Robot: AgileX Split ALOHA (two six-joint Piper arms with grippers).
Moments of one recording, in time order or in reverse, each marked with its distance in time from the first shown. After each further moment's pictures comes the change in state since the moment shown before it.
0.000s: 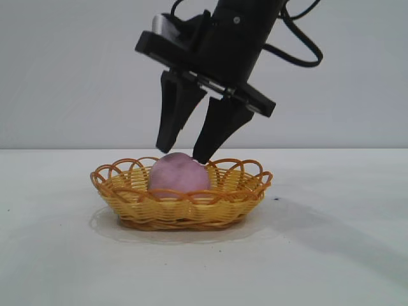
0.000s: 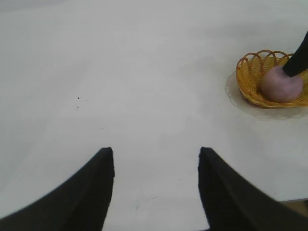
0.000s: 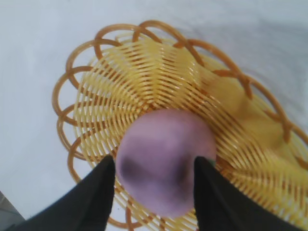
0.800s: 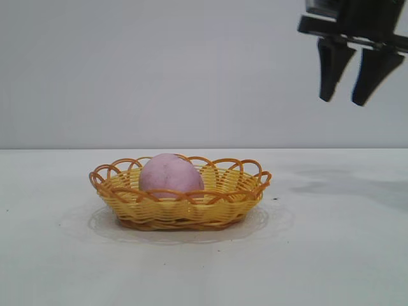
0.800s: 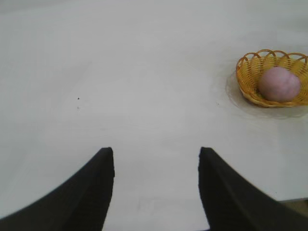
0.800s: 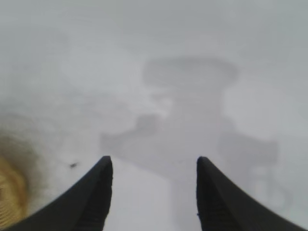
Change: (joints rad) left arm 0.000 0.000 0.000 0.019 0.000 0.010; right arm -0.422 -0.084 0.000 -0.283 -0.011 0.224
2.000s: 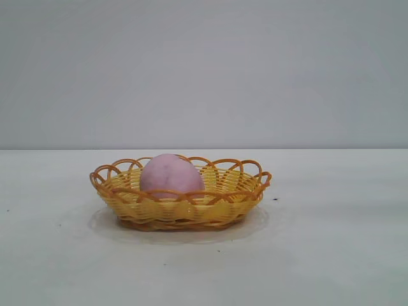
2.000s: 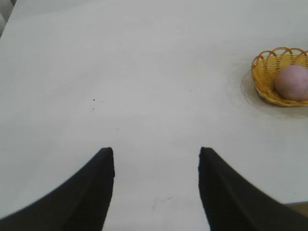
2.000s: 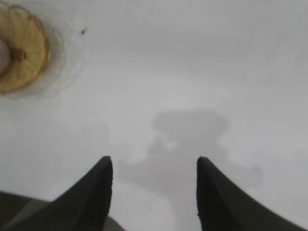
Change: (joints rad) left arm 0.000 0.000 0.000 0.034 0.000 0.003; right arm -0.015 -1.070 0.784 -0.027 0.133 0.016
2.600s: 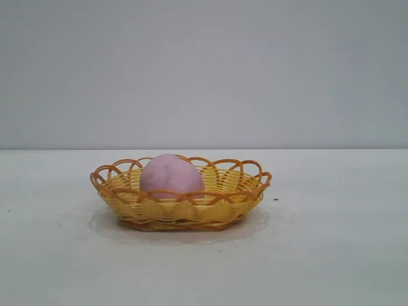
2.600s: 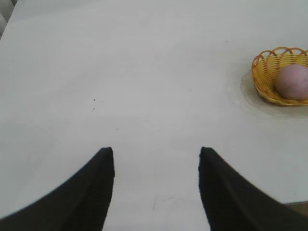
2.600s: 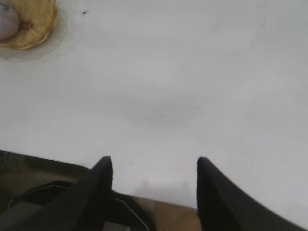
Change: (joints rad) left arm 0.000 0.000 0.000 0.000 0.002 0.002; right arm 0.000 -0.579 0.189 -0.076 0.079 0.019
